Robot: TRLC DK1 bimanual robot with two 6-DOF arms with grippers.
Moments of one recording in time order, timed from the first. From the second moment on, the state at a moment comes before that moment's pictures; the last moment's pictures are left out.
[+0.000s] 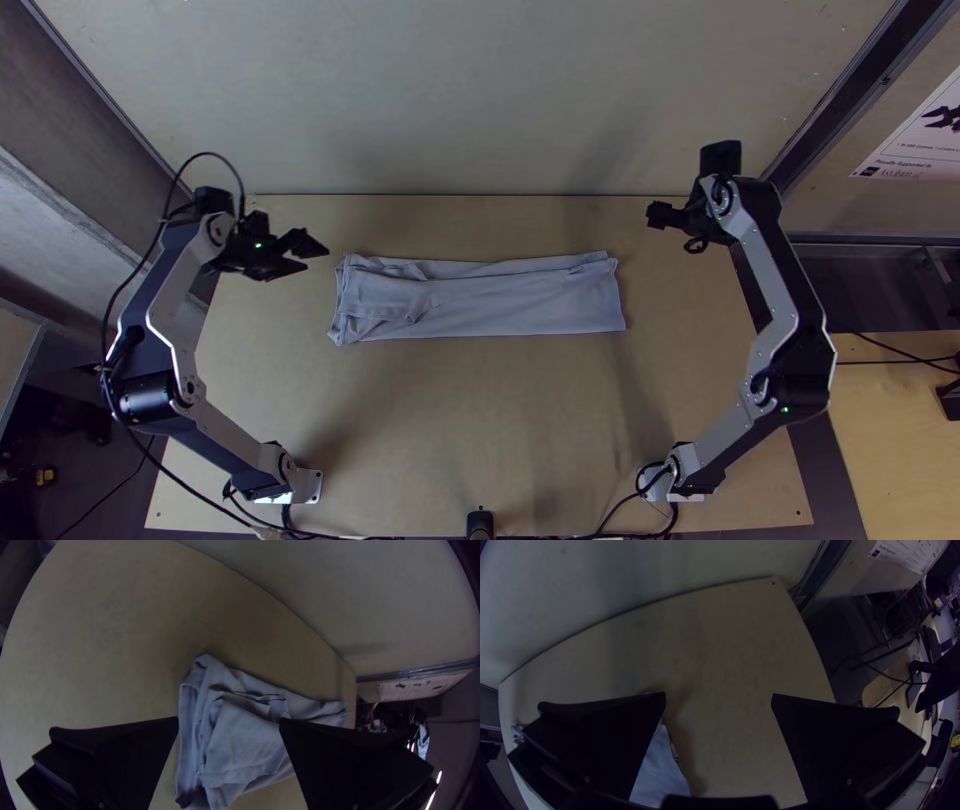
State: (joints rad) left arm 0.27 1.71 1.48 -0.88 0.61 -0.09; right arm 0.00 1.78 1.74 -0.95 0.14 0.23
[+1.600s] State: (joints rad) left arm 0.00 1.85 1.22 -0.54 0.77 -0.10; right arm 0.07 1.51 1.61 -0.95 0.08 0.21
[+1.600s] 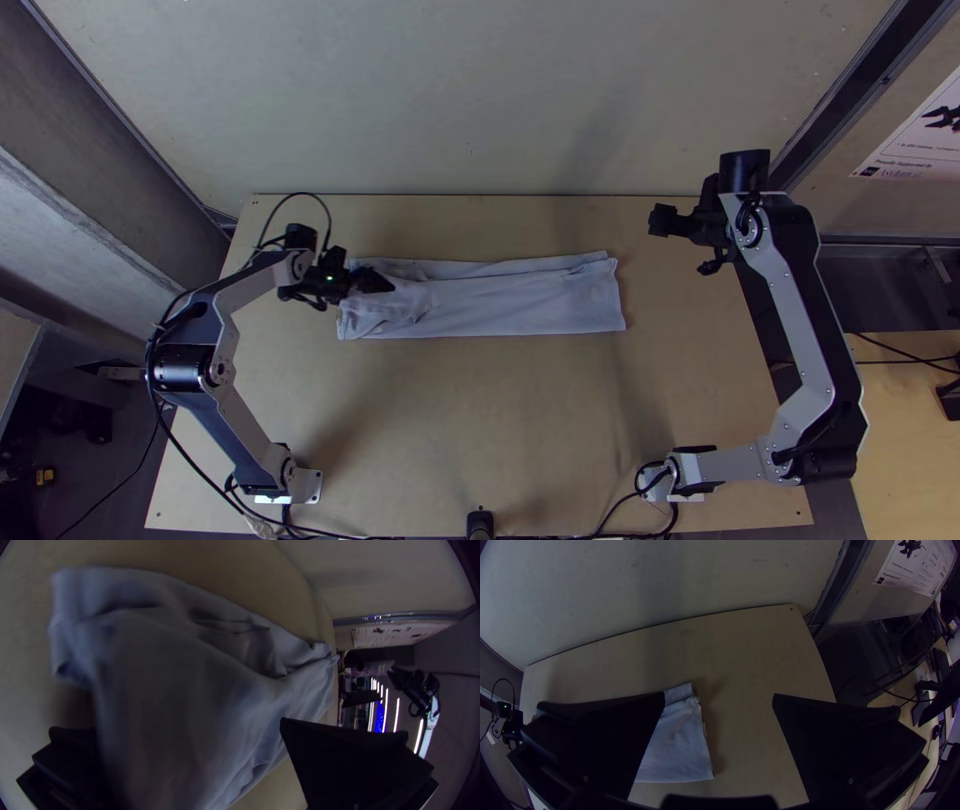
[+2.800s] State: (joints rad) left arm 0.41 1.82 1.45 -0.90 0.19 0.22; right arm 0.08 1.42 1.37 -0.82 0.08 0.22
